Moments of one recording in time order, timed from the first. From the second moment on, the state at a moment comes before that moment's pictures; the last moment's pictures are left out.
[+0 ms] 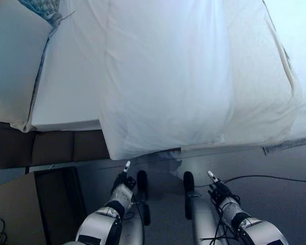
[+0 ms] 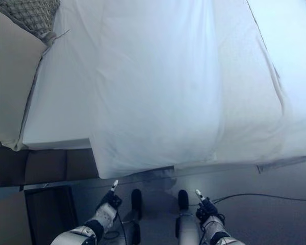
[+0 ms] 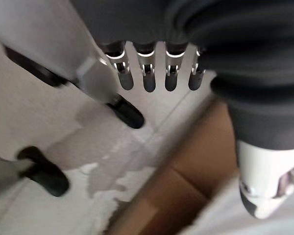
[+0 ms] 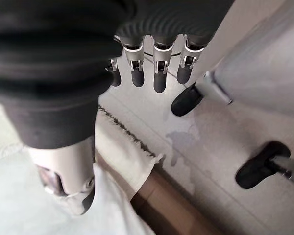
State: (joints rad) left arm -0.46 0.01 -0.14 1.27 -1.03 -0.14 0.27; right arm -0.41 -0.17 0.16 1.31 1.02 -0.15 -0.04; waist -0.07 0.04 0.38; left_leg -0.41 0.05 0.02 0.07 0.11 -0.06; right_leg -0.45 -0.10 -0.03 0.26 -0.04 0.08
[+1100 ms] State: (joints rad) left arm -0.94 0.36 -0.71 0.79 -0.51 -0.23 -0.28; right arm -0.88 -0.41 0.56 0.88 0.68 -0.21 0.26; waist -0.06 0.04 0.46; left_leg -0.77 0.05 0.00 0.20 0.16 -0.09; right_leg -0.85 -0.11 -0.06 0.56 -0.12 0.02
